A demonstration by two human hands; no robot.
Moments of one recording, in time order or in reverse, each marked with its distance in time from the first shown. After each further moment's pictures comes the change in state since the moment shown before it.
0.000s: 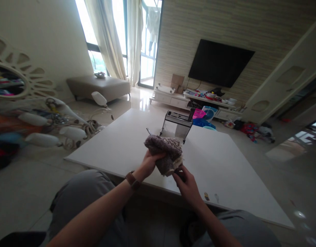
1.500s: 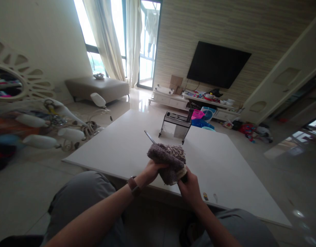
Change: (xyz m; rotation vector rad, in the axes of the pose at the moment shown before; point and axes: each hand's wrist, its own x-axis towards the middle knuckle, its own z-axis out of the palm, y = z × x) left_hand -0.012 -0.023 -0.008 0.091 -0.152 -0.114; right_hand 0.000 0.006 -0.010 -0.235 0.158 -0.244
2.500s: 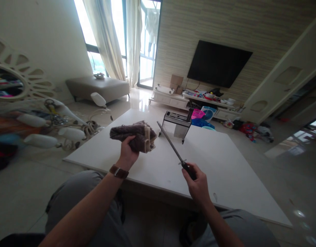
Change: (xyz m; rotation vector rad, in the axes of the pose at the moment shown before) left_hand 0.031 0.099 -0.031 -0.459 0.444 0.249; right_hand 0.004 -0.002 -0.023 0.014 0.130 0.156
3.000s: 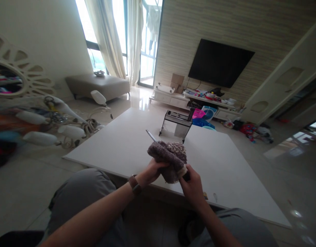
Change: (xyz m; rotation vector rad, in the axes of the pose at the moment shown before) left_hand -0.063 -0.084 -0.026 0.357 -0.445 -0.366; right_hand -0.004 0.000 0.017 -0.045 -0.104 -0.130
